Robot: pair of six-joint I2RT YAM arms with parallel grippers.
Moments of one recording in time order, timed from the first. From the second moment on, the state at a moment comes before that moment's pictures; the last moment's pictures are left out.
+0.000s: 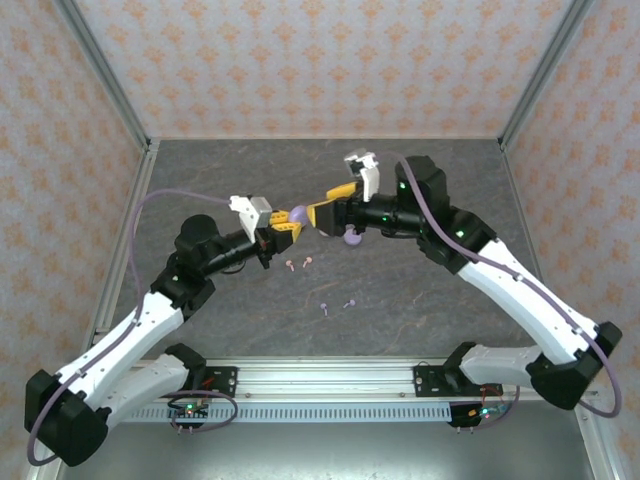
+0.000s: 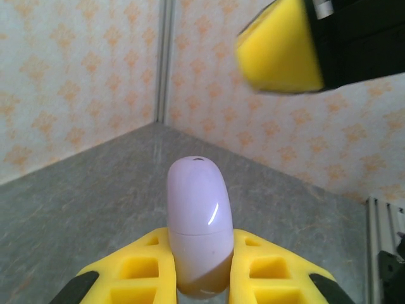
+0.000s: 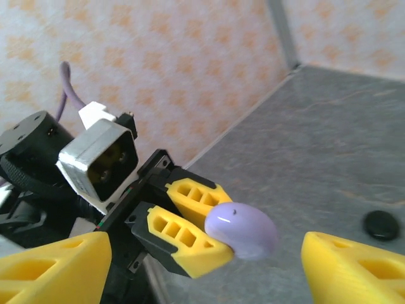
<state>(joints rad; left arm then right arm) -0.45 0.93 0.69 0.15 0.49 -0.11 0.72 1.17 1.32 -0.42 -0.39 0.37</state>
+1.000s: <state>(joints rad) -0.08 1.77 0.96 -0.11 0.53 -0.25 0.69 1.09 1.12 -0.39 -0.12 0.51</state>
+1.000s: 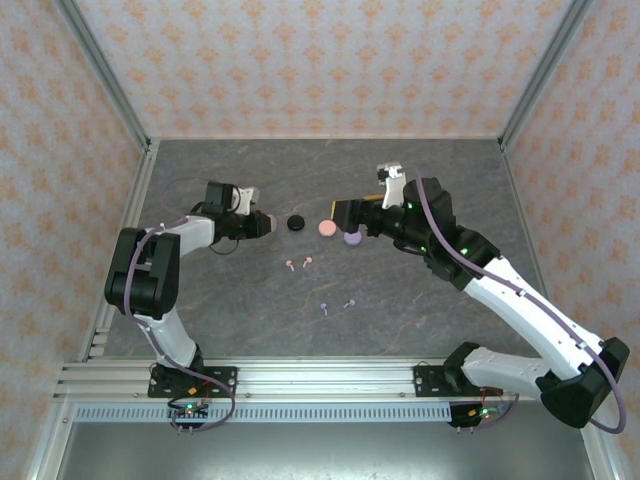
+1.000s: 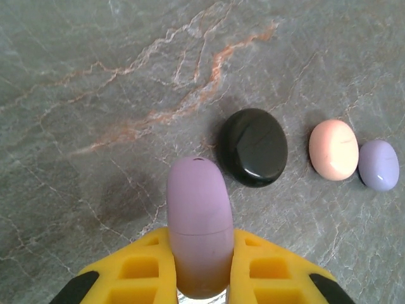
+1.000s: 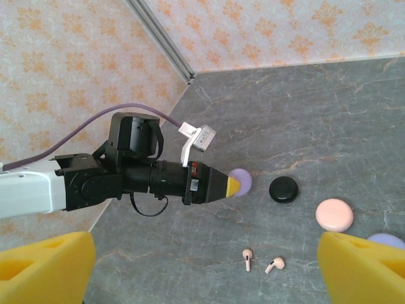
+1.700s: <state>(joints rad) -0.06 1.85 0.99 -0.12 0.57 -0.28 0.69 1.21 1.24 -0.64 0.00 0.40</state>
